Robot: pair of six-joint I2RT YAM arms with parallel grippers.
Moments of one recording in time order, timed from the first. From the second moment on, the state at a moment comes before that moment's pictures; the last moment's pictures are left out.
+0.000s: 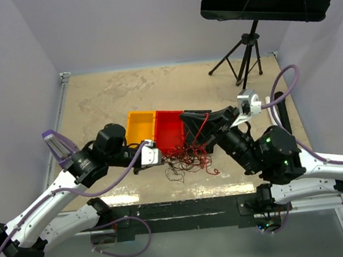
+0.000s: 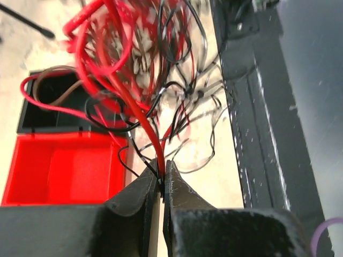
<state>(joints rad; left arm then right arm) -0.77 0.87 0.93 -0.61 0.68 0.57 1.45 0.89 1.08 0.22 0.65 0.20</state>
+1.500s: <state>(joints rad) -0.77 0.84 0.91 -0.18 0.70 -0.02 1.45 1.04 1.29 0.20 0.58 0.19</state>
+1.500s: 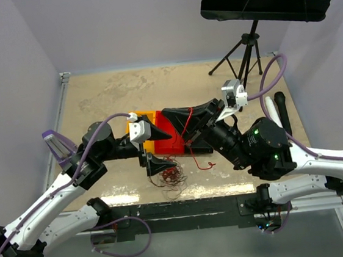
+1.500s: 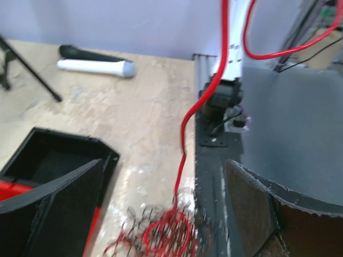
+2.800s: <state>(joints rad) -0.76 0.87 0.64 0.27 0.86 -0.25 1.45 1.09 1.42 0.22 0.50 0.19</state>
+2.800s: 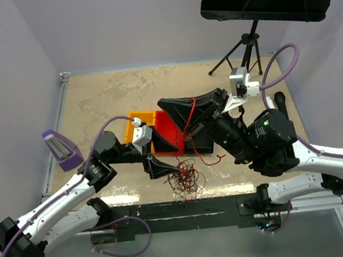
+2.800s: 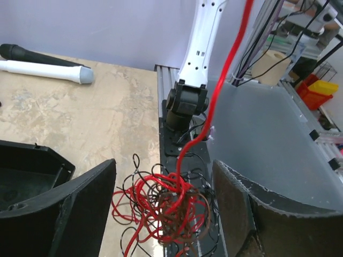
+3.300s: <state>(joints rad) -0.76 0.85 0.64 0.46 0.86 -0.49 1.45 1.18 1.47 0.23 0.50 0.19</state>
